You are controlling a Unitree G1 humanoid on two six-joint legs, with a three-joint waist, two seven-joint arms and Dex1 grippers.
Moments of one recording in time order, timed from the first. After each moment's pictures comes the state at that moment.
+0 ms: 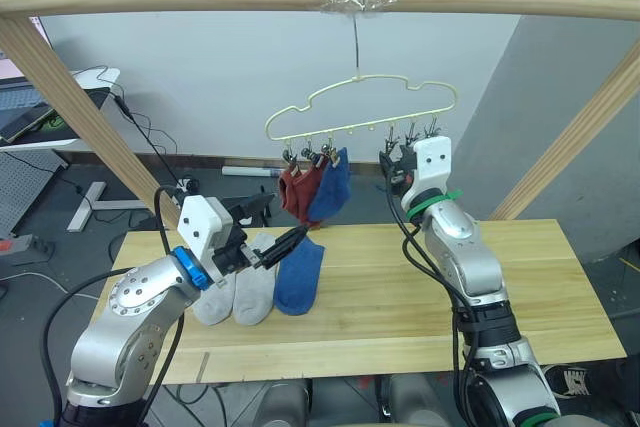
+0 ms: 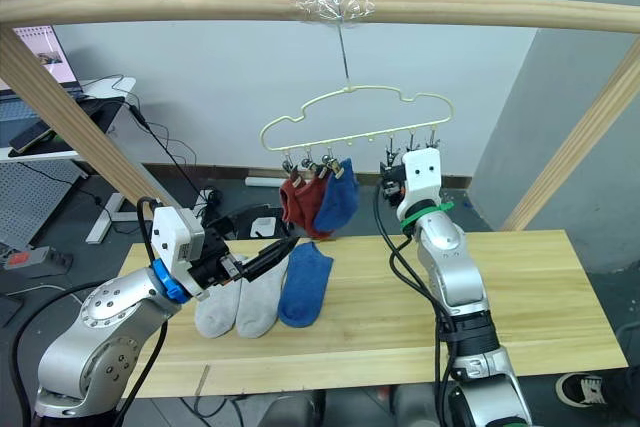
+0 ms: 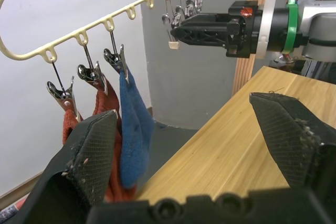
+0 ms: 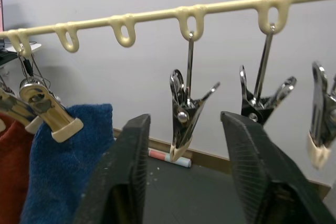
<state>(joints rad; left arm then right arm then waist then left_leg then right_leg) -0.01 0.55 0.14 -0.51 -0.59 0.45 -0.66 -0.49 -0.06 0.06 0.00 0.08 0.32 0.12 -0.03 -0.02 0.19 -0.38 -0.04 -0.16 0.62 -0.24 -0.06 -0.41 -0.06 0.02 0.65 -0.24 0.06</state>
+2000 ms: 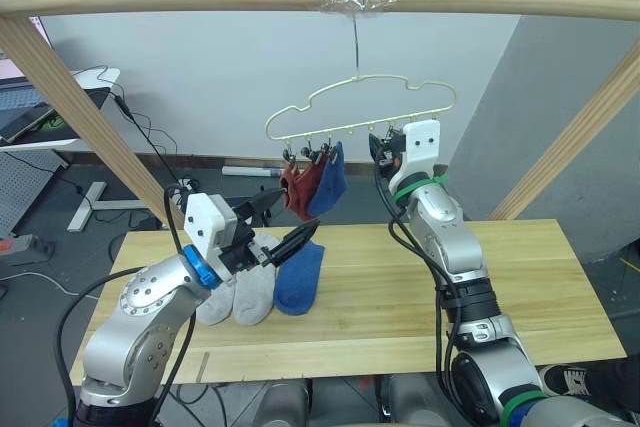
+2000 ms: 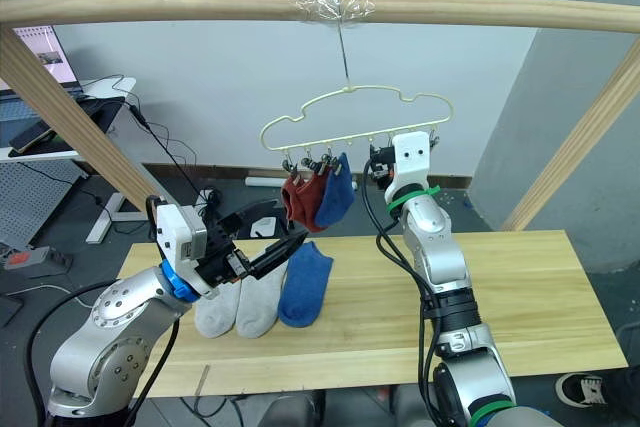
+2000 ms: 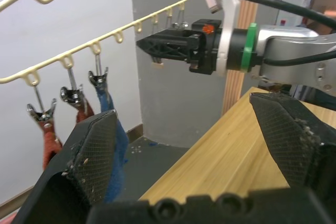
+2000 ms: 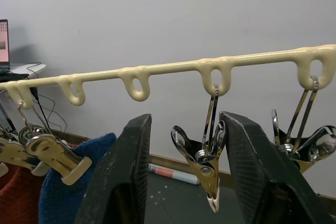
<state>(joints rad) -0.02 0.49 0.12 -0.54 -0.63 0.44 -0.64 -0.60 0.00 0.03 0.16 0.07 0.23 0.11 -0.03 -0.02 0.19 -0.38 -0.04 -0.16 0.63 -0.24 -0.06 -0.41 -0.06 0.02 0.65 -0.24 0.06</state>
